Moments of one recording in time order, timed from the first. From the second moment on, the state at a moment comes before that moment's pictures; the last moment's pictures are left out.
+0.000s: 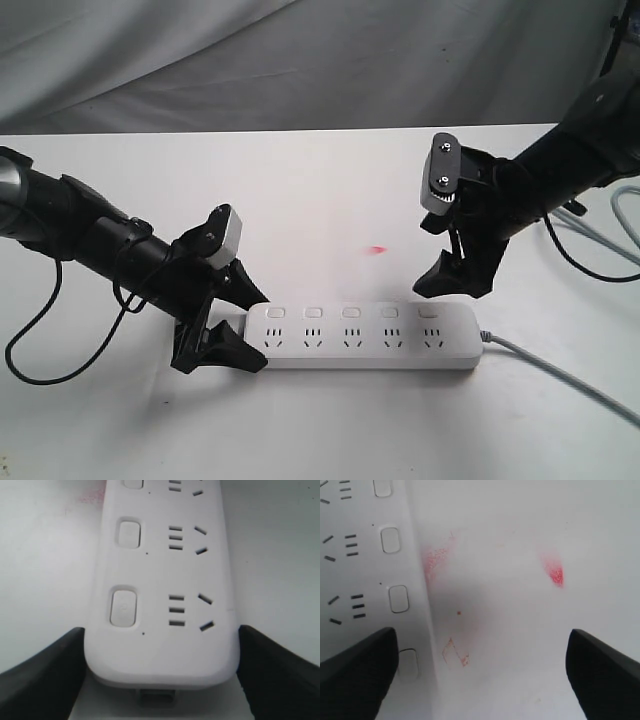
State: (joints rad) left arm -0.23 2.16 -1.11 -1.13 0.95 2.10; right arm -0.10 1.93 -1.20 0.71 0.77 -1.67
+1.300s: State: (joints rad) left arm -0.23 2.16 -1.11 -1.13 0.95 2.10; right arm -0.10 1.98 -1.13 0.74 0.65 -1.71
